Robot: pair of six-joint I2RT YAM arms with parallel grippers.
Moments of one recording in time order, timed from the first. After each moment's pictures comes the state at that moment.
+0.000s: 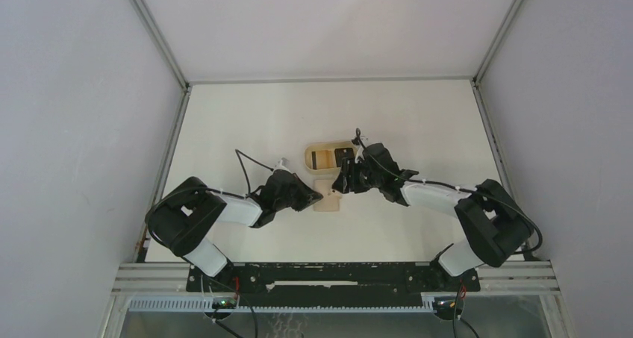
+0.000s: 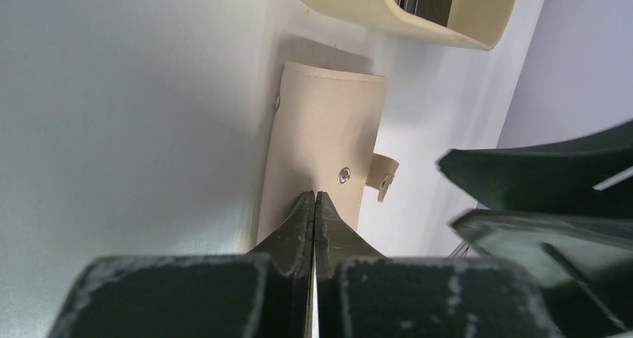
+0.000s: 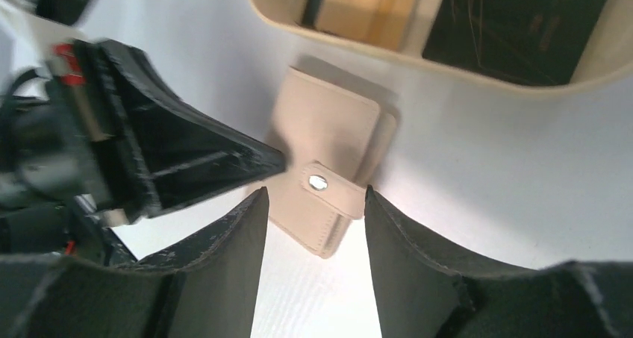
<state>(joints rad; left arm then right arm) -0.70 1.59 0.43 0.54 0.06 -1.22 0.63 1.47 0.70 0.11 -0.24 0.53</state>
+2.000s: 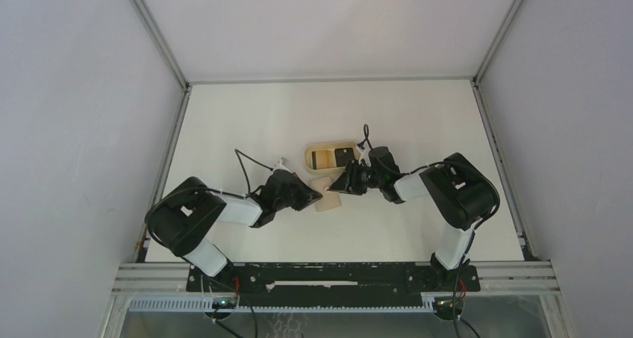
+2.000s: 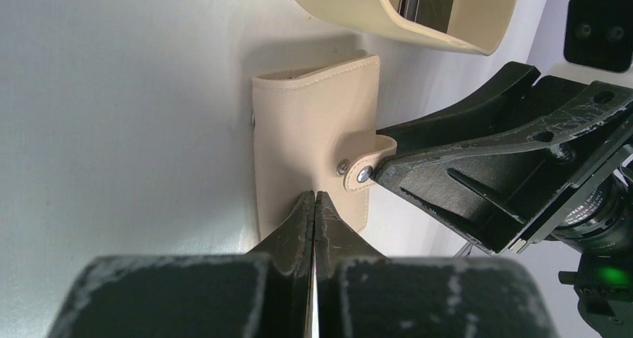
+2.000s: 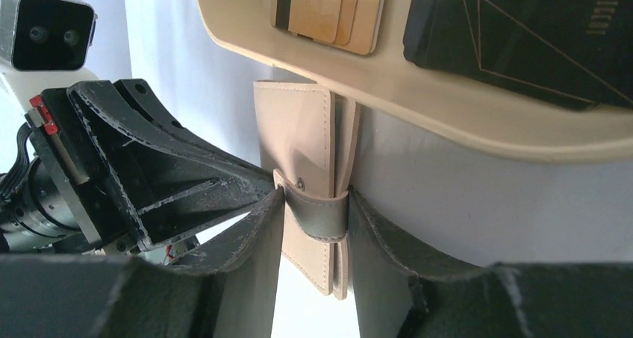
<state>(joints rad) -0.70 1.59 0.43 0.54 0.05 -1.22 0.52 1.80 0.63 0.54 -0.55 0.80</state>
